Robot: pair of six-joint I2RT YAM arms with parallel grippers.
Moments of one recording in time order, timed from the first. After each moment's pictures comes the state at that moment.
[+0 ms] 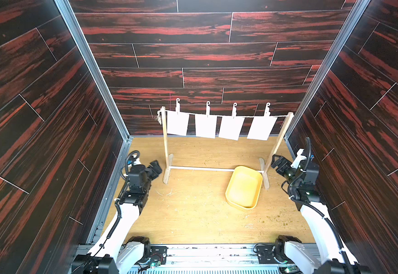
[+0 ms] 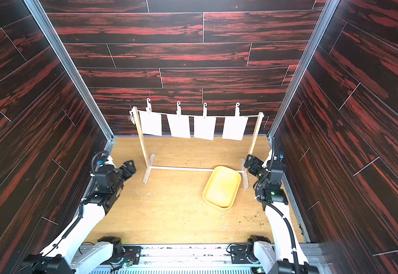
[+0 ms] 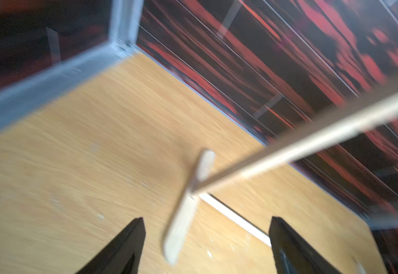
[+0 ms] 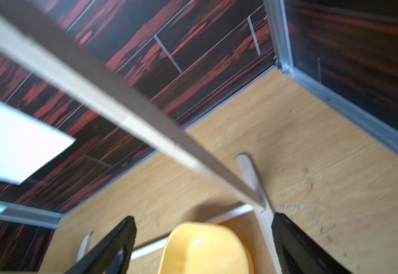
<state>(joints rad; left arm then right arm) -0.14 0.99 0.62 -0.01 -0.06 -0.65 -0.09 0.93 0.72 -0.14 -0.16 0.55</state>
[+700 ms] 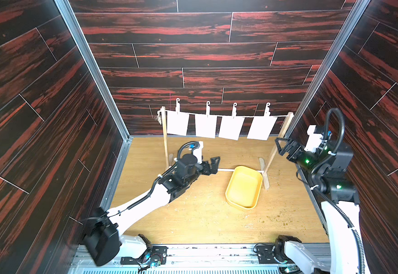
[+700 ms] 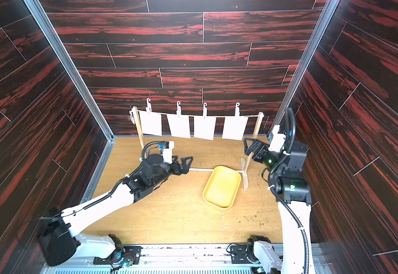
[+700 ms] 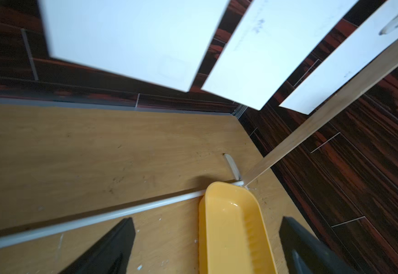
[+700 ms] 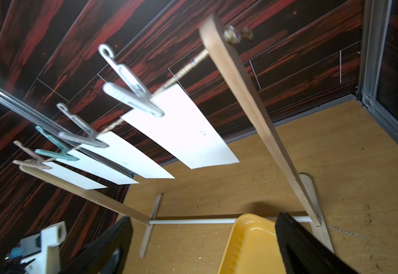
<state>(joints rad) -0.76 1.42 1.08 0.10 -0.08 -0.51 -0.09 1.01 1.37 -0.60 -0.42 0.47</state>
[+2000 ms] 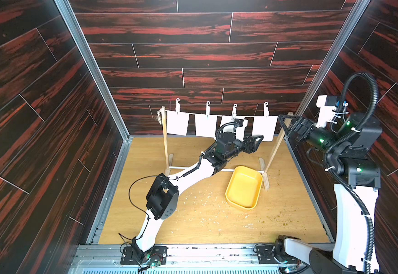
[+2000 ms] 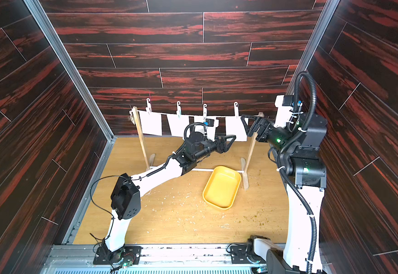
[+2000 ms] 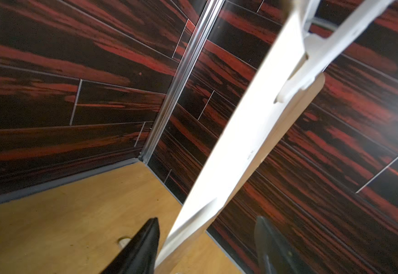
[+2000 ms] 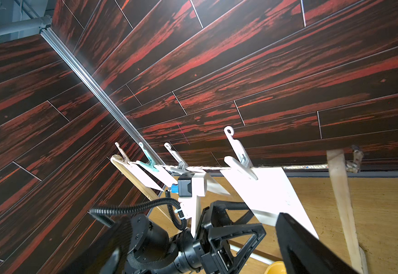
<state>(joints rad) -0.82 2.12 1.85 0.35 0.22 -0.55 -0.09 1.20 1.77 -0.66 -0.64 0.43</state>
